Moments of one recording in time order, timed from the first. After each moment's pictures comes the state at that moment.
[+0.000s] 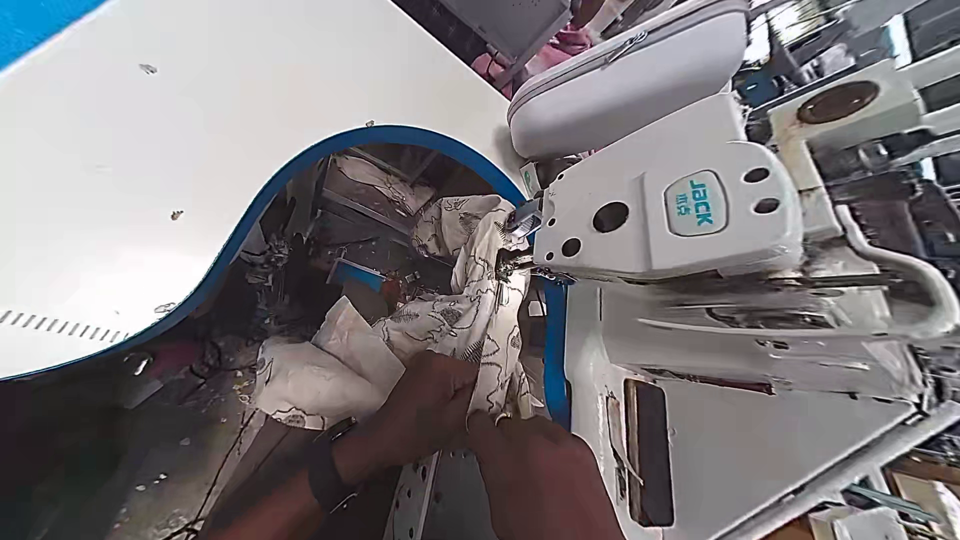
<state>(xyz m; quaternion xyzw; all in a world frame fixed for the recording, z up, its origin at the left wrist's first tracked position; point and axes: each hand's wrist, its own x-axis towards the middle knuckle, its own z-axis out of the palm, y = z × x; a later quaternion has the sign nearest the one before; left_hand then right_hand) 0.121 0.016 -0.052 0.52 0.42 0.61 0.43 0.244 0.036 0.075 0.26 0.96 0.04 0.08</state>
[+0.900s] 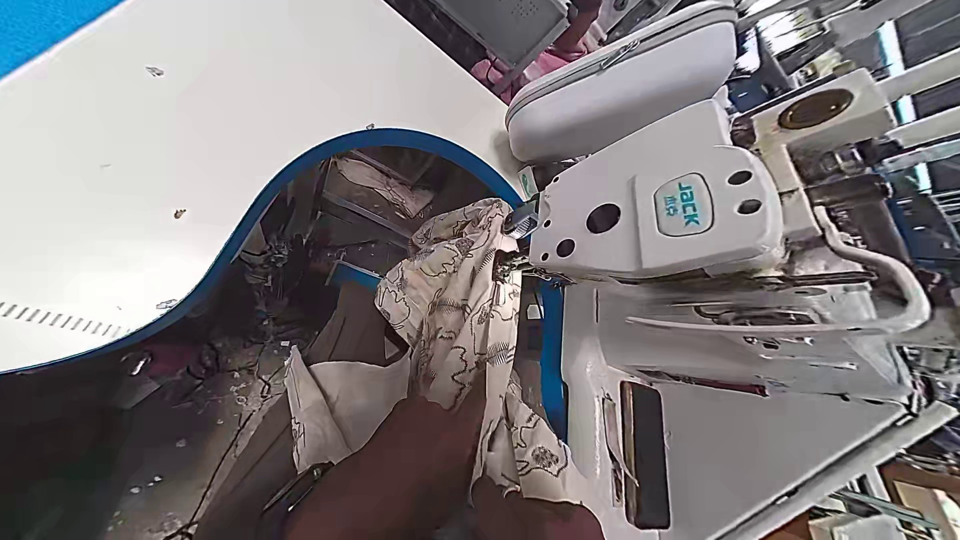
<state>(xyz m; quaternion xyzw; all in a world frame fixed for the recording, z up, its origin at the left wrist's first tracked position) 0.114 -0.023 -0.001 0.66 0.53 0.38 0.37 0.268 0.004 0.094 0.29 0.94 -0.05 0.14</state>
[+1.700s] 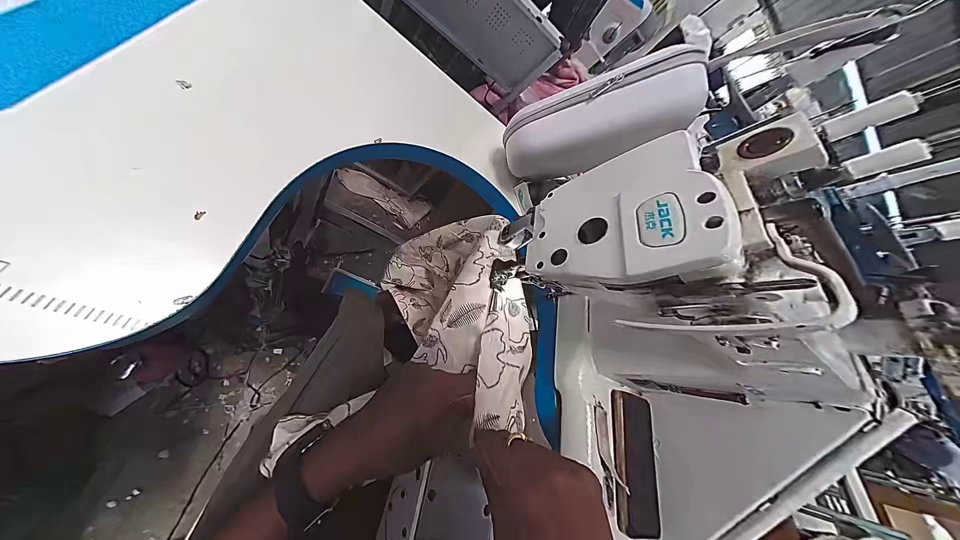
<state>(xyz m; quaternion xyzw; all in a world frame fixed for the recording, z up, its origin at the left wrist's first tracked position) 0.097 0.001 -0.029 0.64 0.45 0.46 0.42 0.258 0.021 0.080 0.31 0.95 0.03 0.04</state>
